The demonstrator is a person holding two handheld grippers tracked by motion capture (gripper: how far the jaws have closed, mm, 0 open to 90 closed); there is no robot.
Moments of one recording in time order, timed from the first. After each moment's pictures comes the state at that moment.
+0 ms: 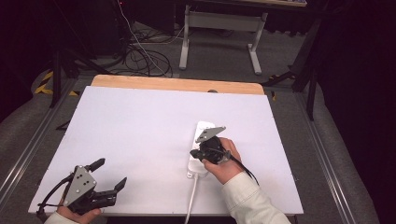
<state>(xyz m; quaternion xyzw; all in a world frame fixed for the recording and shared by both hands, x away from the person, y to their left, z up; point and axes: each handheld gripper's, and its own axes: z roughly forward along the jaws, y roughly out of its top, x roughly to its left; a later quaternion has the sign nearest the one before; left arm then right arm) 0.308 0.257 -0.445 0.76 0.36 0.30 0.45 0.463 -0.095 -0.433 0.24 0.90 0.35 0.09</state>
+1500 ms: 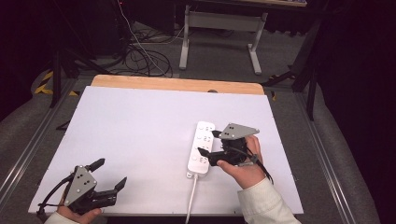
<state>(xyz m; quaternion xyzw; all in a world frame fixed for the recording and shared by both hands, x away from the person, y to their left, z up) 0.308 0.256 -0.445 0.76 0.36 0.31 0.45 0.434 -0.139 -0.381 0.25 0.84 0.46 0.17</state>
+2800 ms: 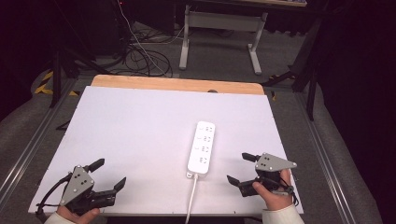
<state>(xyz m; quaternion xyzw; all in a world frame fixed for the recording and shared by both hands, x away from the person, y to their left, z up) 0.306 0.258 -0.444 0.75 0.37 0.29 0.47 0.389 -0.231 -0.439 0.26 0.82 0.49 0.16</state>
